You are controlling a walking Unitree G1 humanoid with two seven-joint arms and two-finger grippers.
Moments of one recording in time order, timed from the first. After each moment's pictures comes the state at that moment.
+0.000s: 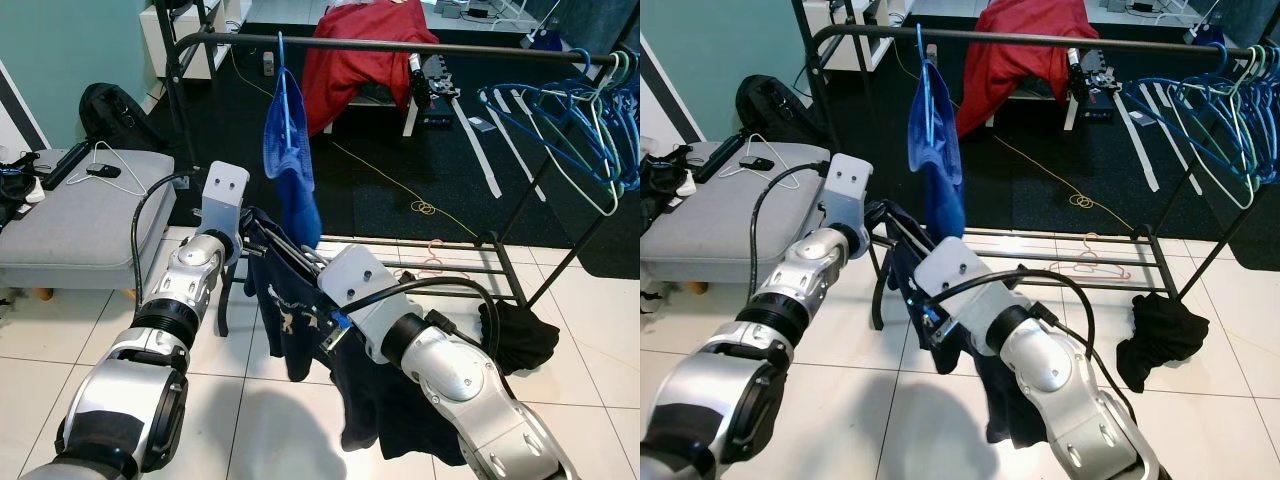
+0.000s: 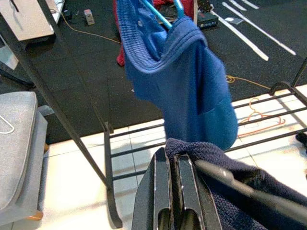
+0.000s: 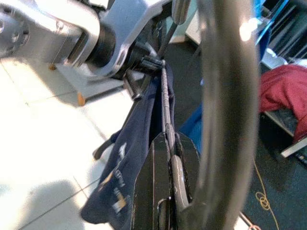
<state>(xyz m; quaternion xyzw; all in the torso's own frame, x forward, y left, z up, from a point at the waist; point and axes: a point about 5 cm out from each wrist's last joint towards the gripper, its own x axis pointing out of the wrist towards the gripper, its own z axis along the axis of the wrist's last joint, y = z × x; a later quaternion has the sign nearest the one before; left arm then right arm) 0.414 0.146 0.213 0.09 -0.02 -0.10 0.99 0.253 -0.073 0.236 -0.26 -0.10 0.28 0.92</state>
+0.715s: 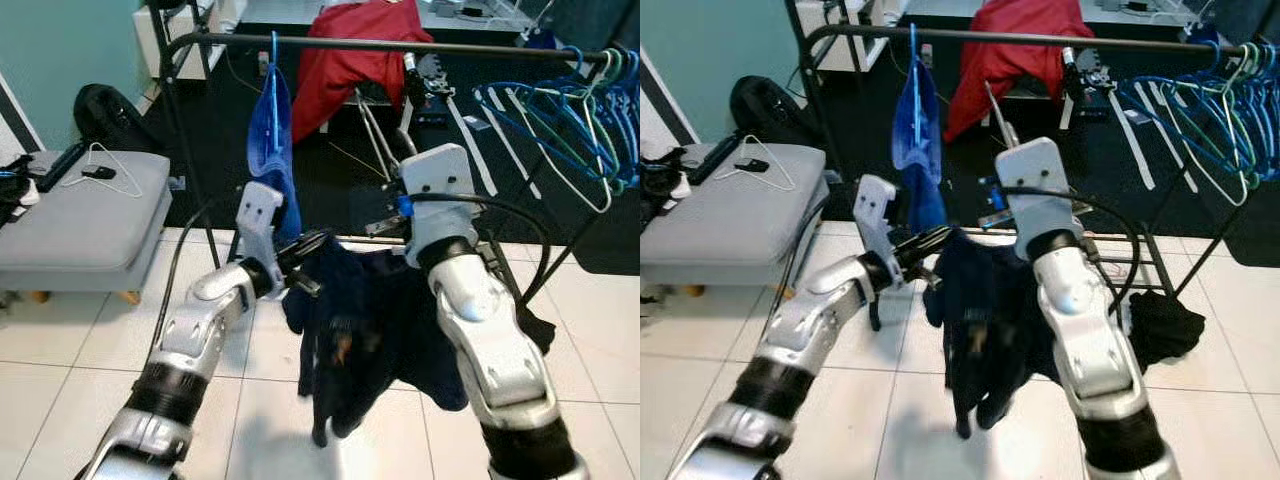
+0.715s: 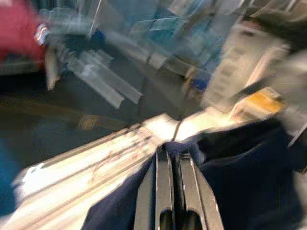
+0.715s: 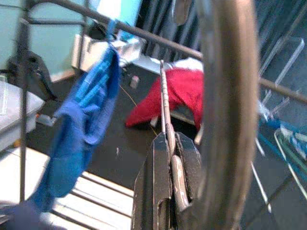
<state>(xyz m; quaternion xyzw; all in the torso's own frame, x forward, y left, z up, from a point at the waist) 0.333 0.076 0.237 -0.03 -0.11 -0.43 0.89 0.320 -0.124 0.277 -0.17 -0.19 0.04 0.97</state>
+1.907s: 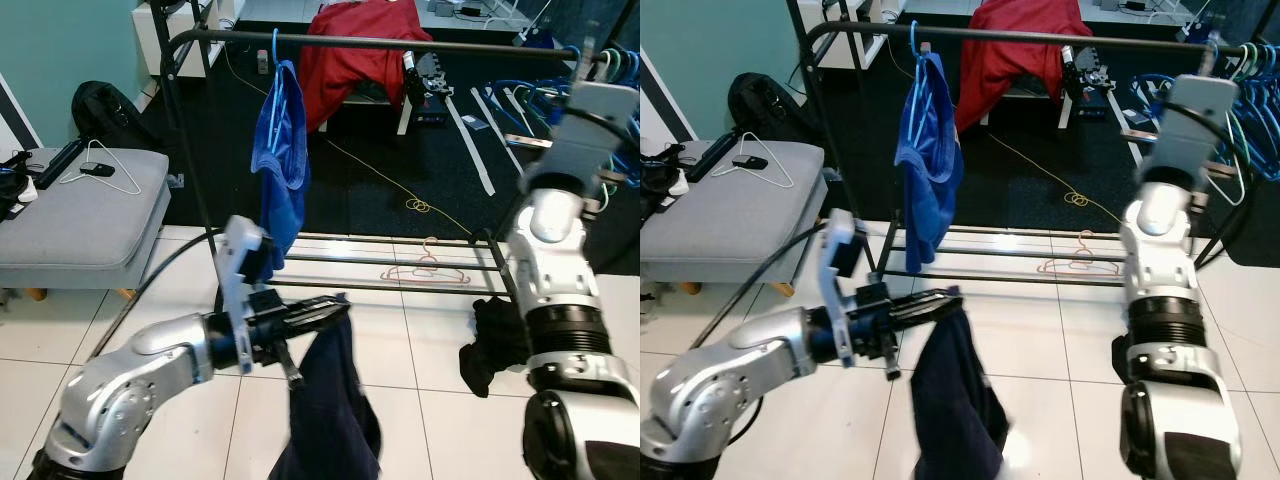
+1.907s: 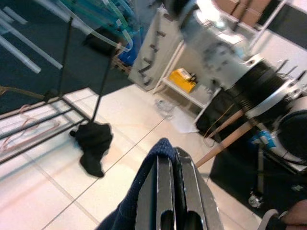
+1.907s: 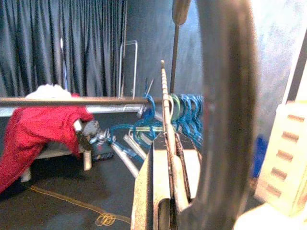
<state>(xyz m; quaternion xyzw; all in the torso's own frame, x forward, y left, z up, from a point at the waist) 0.256 0.107 0.228 -0.07 0.00 -0.53 0.85 0.370 -0.259 0.313 -0.05 -0.27 -0.28 0.92</state>
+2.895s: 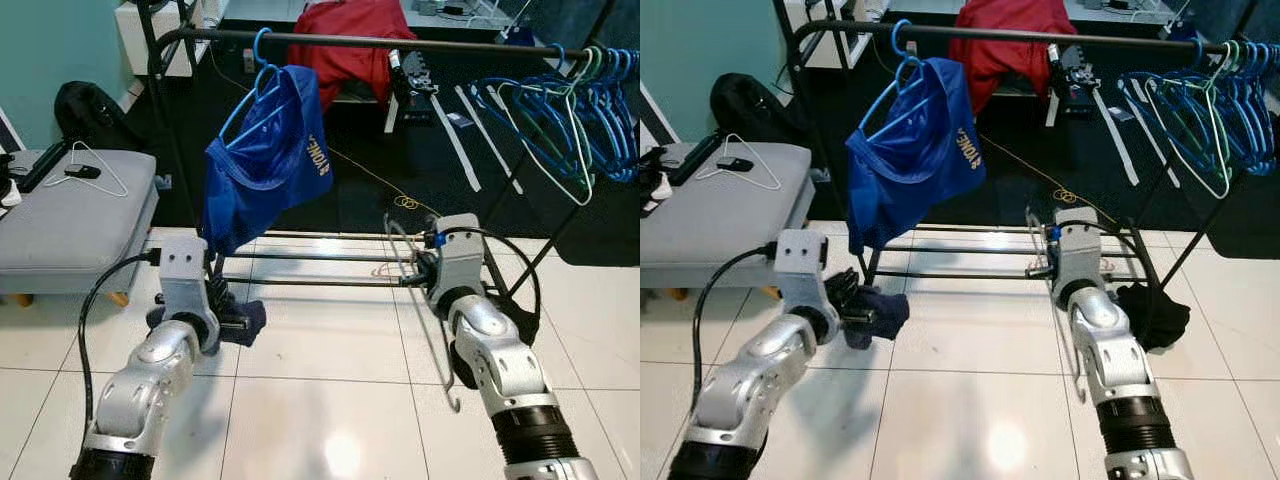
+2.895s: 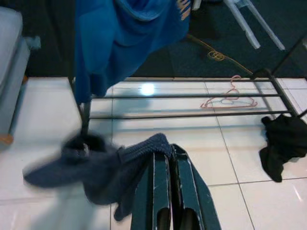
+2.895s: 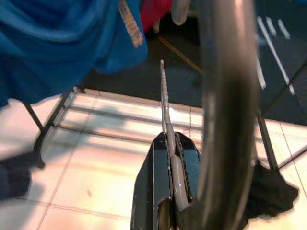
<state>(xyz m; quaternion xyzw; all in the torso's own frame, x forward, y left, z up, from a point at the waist) 0.313 0.152 0.165 -0.02 0.05 -0.09 0.99 0.348 -0.179 0.188 -0.07 0.01 0.03 1.00</state>
